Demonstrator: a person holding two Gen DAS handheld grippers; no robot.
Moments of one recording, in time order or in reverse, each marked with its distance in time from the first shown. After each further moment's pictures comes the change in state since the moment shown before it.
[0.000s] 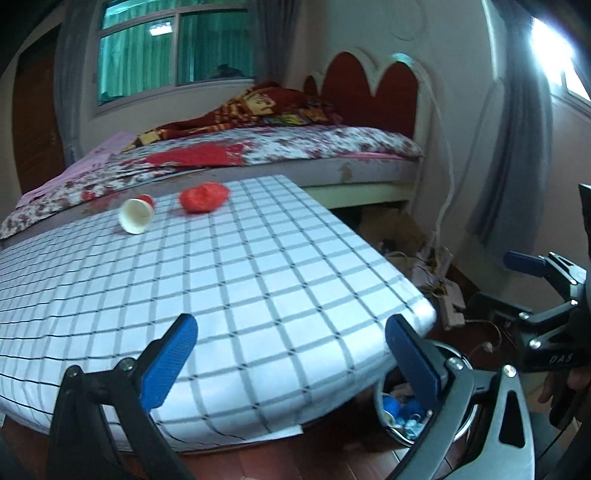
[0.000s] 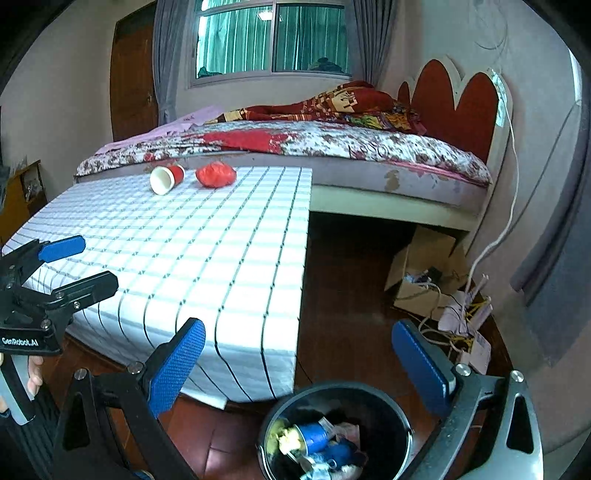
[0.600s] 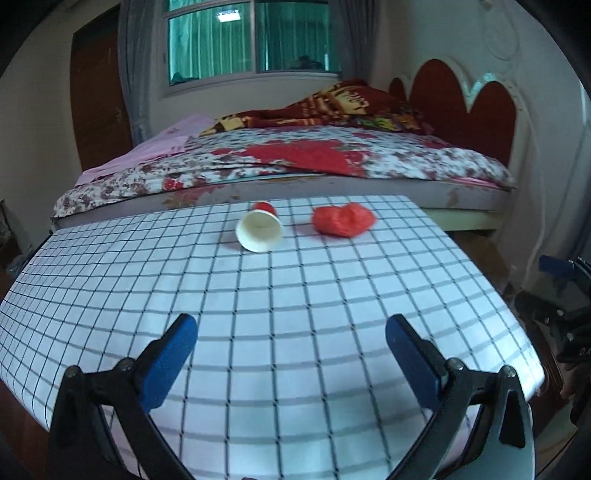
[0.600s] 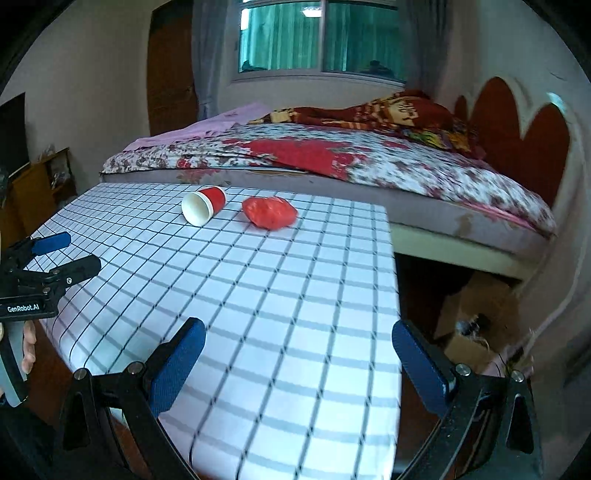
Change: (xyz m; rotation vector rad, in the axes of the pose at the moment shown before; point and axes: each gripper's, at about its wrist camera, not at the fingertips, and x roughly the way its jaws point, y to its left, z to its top) left arm 0.044 0.148 0.058 -0.123 0.031 0.243; right arm 0.112 0.078 0.117 -0.109 0.026 0.156
